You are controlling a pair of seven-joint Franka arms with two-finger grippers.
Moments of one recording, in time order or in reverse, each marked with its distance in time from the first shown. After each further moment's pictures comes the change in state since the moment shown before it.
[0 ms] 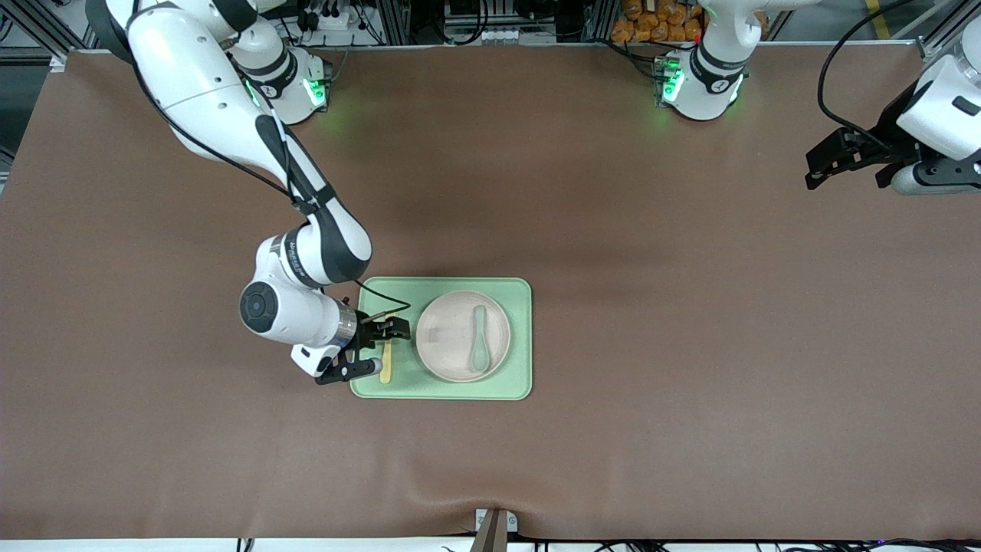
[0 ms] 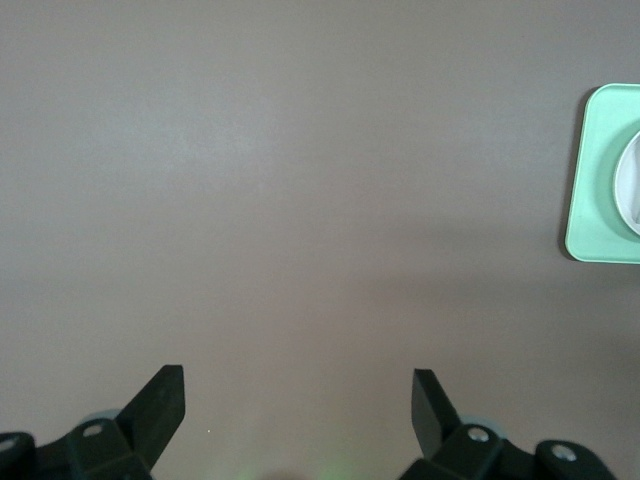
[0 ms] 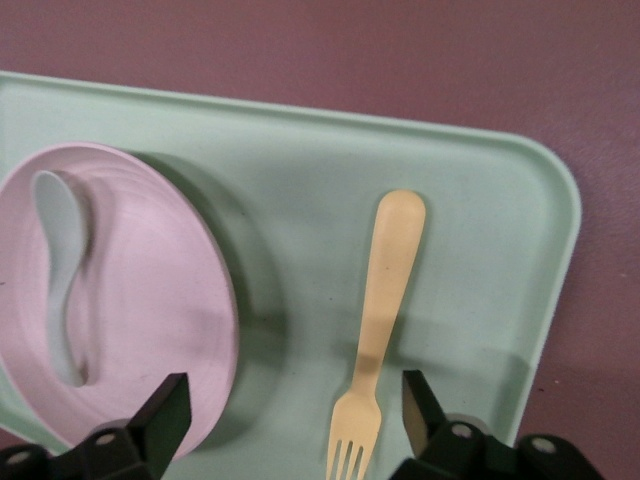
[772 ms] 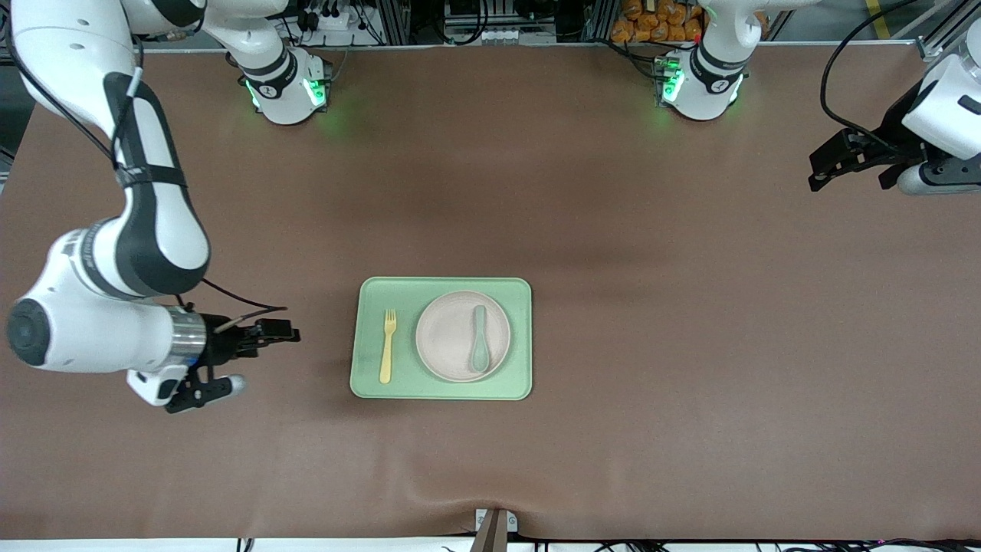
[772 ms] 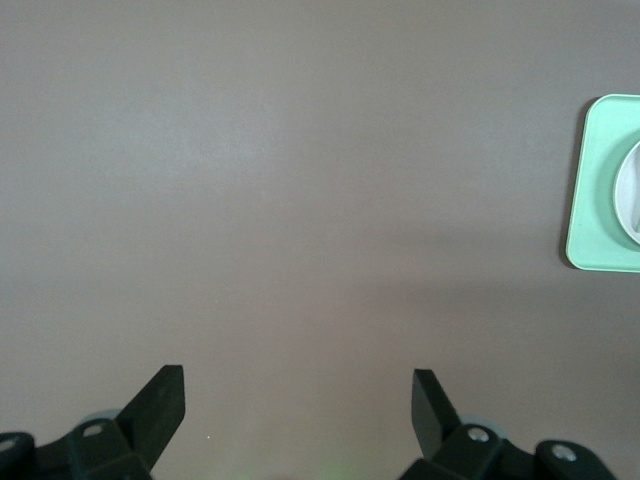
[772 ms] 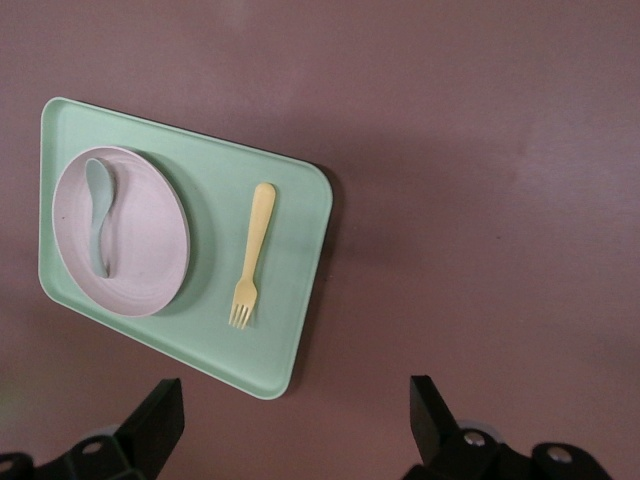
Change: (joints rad) left arm 0.006 0.000 0.005 -0.001 0.000 0.013 0.000; right arm -0.237 -0.090 -0.005 0.323 -0.093 -0.545 -0.145
